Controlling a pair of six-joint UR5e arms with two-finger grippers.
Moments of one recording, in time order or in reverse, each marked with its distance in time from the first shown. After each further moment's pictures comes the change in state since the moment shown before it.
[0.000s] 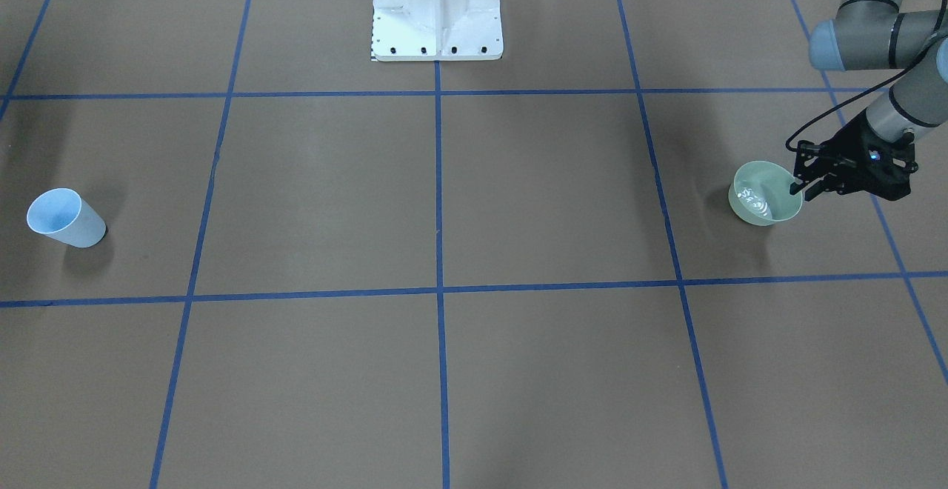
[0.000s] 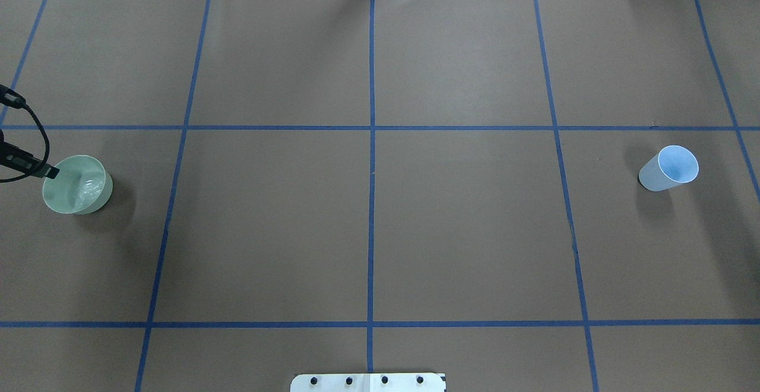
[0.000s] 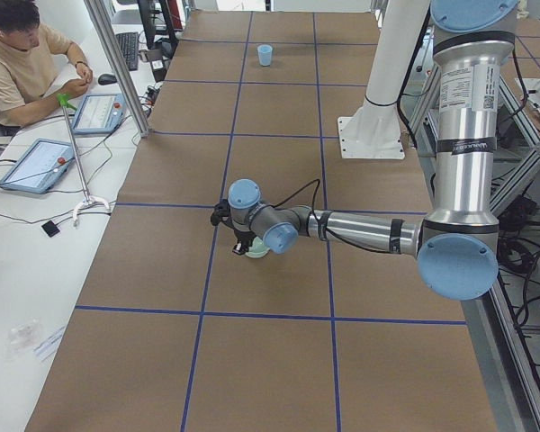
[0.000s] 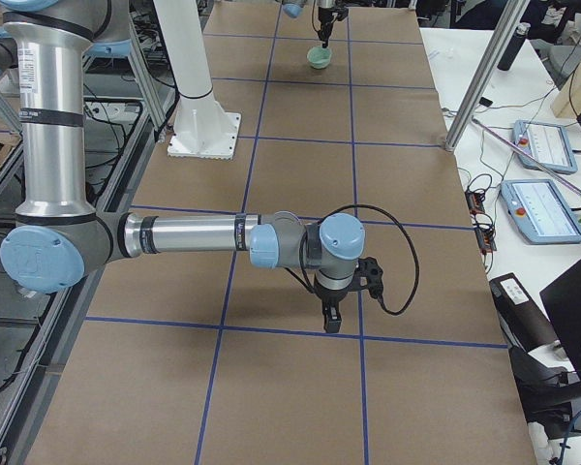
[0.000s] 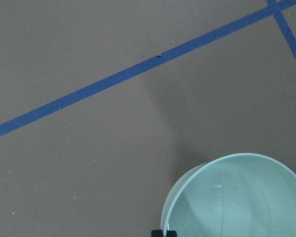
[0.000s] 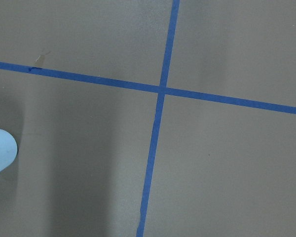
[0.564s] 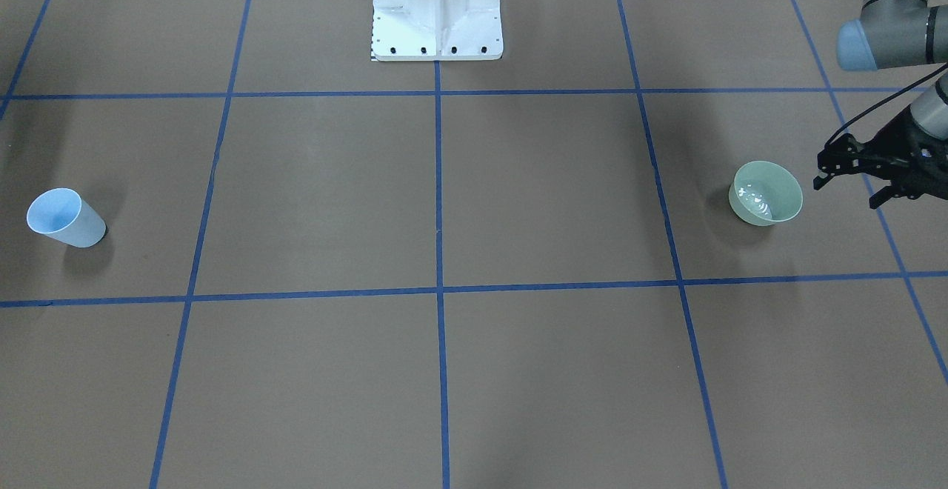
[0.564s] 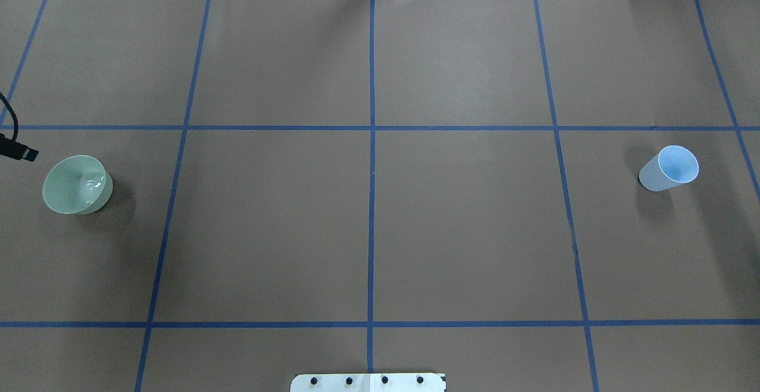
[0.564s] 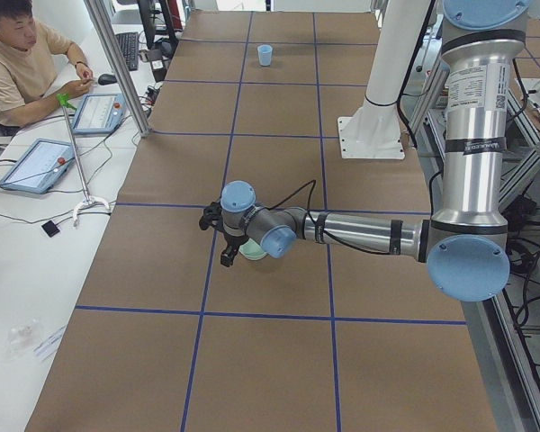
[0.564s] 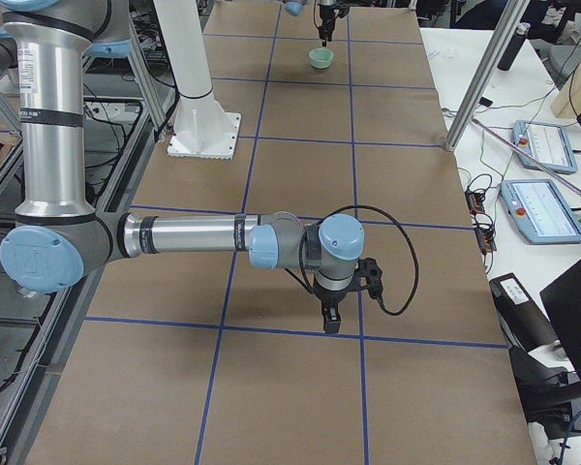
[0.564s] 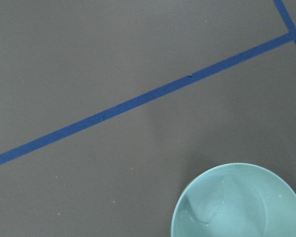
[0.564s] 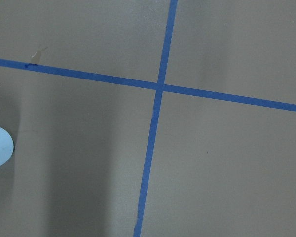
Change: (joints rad) left arm -0.138 -0.004 0.001 0.055 -0.002 0.057; right arm 0.000 -0.005 -0.009 0.000 -0.004 -0.005
